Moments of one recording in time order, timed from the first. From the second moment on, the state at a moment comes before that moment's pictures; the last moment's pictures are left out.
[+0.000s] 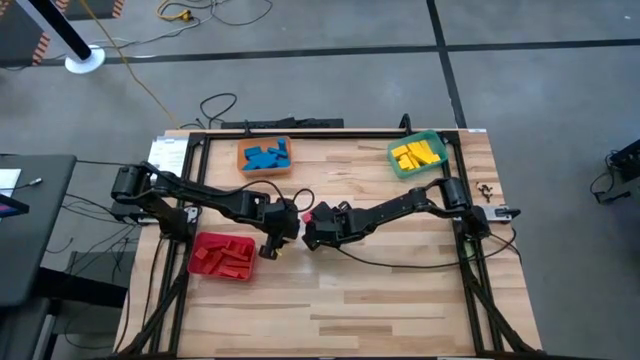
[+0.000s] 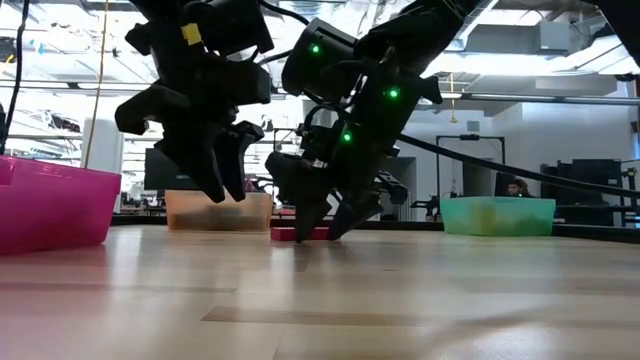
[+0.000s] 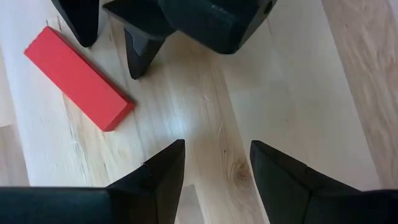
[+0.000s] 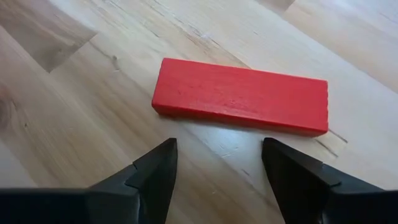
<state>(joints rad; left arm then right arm) -0.05 1.57 0.94 -0.44 -0.01 0.26 0.09 2.14 1.36 -0.34 0.48 0.85</state>
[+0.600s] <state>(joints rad) -0.04 1.60 0.94 -0.36 -0.06 0.13 0.09 1.98 1.36 -0.55 0.45 0.30</state>
